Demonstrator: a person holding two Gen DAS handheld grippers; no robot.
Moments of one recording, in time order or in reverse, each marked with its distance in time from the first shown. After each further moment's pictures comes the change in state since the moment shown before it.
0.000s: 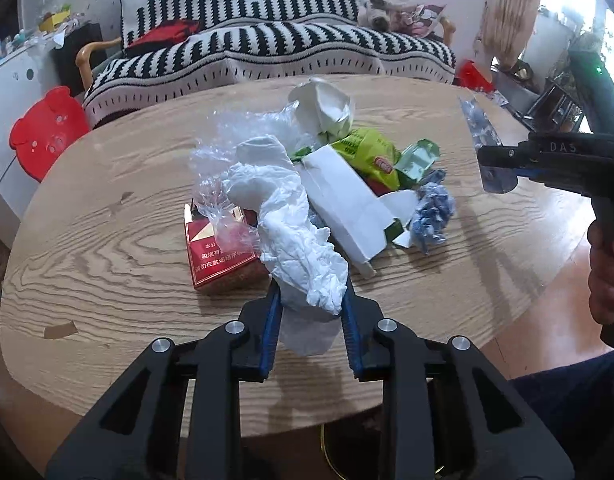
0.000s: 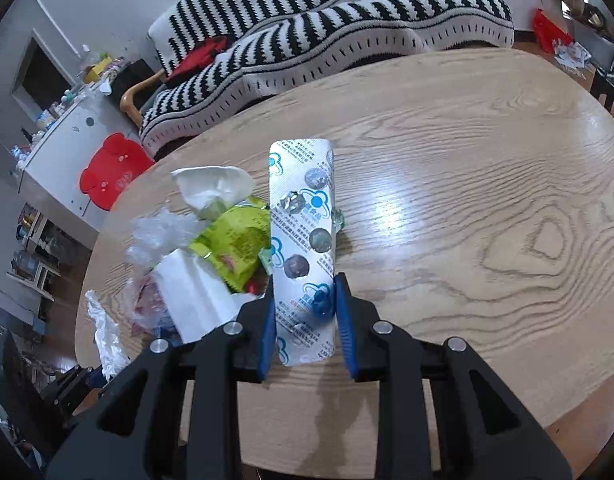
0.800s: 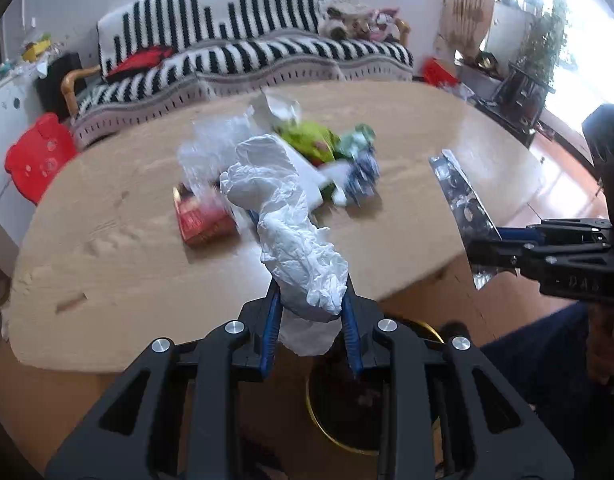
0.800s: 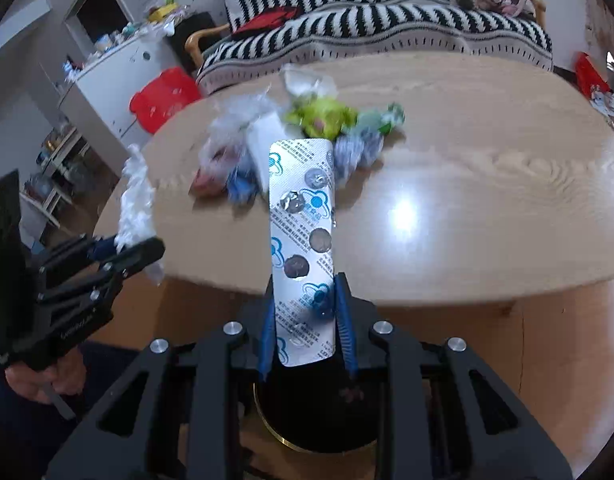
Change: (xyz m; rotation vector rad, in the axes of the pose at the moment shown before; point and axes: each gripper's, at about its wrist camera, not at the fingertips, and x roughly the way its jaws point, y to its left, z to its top) left arm -0.059 -0.025 -0.060 0.097 -0.012 -0.081; right arm -0.071 0.041 -0.151 -0.207 0.080 0.046
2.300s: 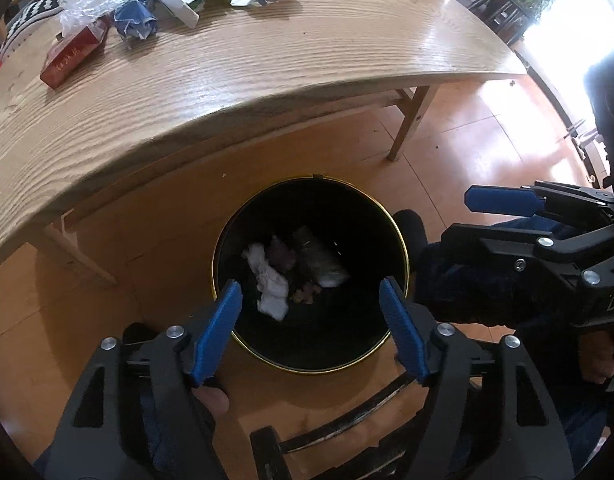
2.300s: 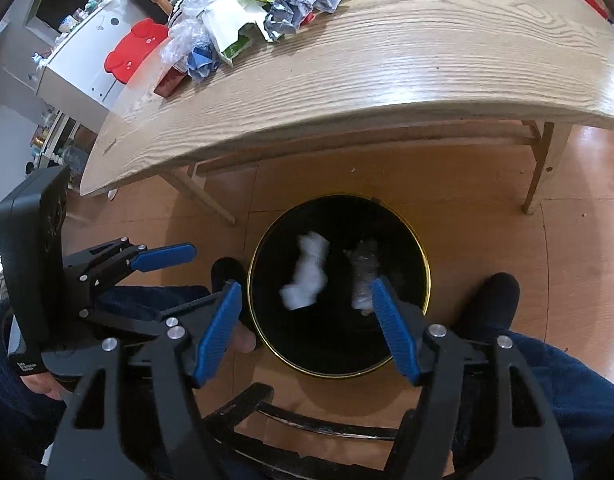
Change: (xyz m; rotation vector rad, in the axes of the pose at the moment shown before) left arm 0.077 -0.051 -0.067 0.009 0.382 -0.180; right arm 0.038 -0.028 -0.067 0.135 0.241 0.038
